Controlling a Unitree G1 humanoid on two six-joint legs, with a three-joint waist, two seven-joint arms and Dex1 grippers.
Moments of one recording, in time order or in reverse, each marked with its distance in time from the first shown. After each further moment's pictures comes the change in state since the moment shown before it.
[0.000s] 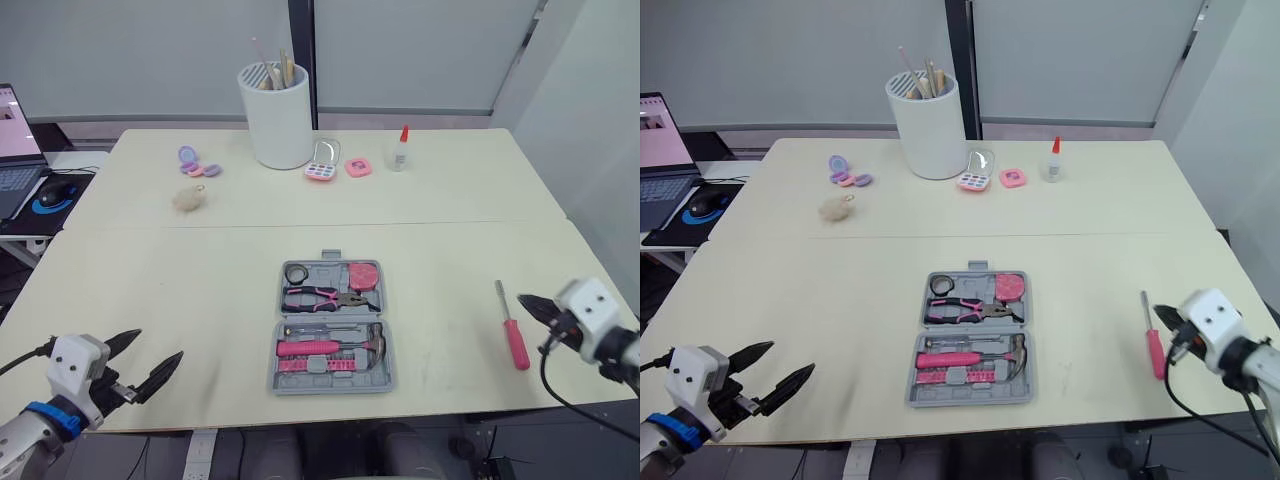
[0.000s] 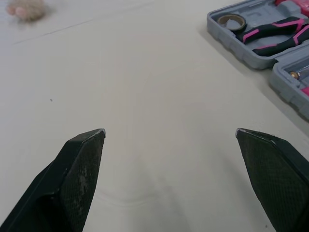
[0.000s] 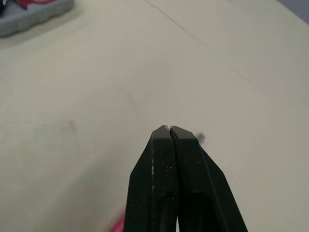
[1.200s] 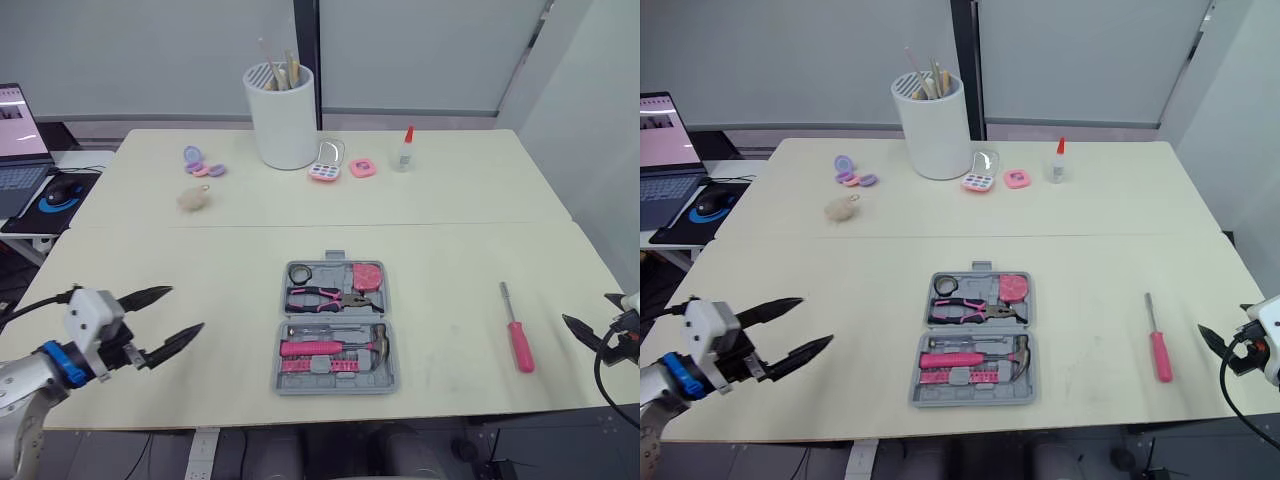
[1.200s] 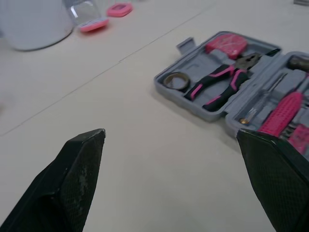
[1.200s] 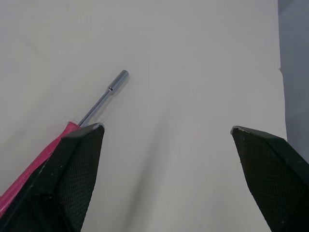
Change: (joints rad) left arm -0.268 0.157 -0.148 -0.011 -0.050 -0.061 -0.237; right arm -0.006 -0.098 -0.080 0.210 0.060 -0.009 -0.034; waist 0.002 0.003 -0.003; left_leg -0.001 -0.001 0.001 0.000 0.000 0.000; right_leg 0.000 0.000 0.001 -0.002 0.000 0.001
